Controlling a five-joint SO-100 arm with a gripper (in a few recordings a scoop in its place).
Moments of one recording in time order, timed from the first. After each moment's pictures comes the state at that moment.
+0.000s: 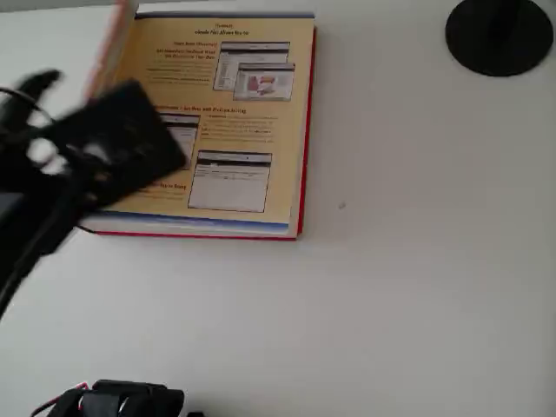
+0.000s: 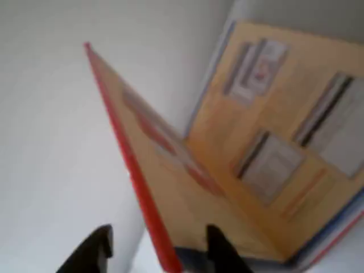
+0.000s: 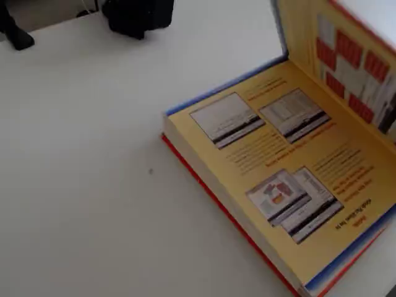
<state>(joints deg) -3.8 139.0 96.2 67.1 -14.2</state>
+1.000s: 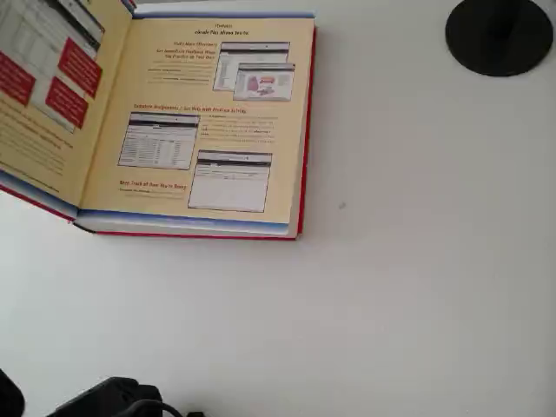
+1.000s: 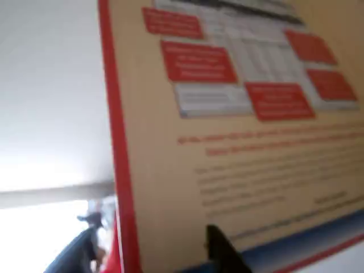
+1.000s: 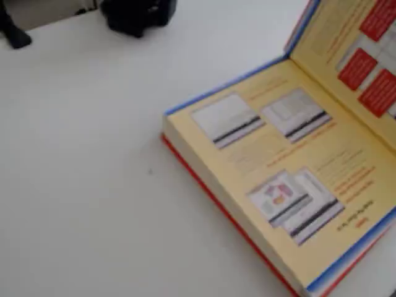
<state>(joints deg) -36.7 106.5 61.8 67.9 -12.8</state>
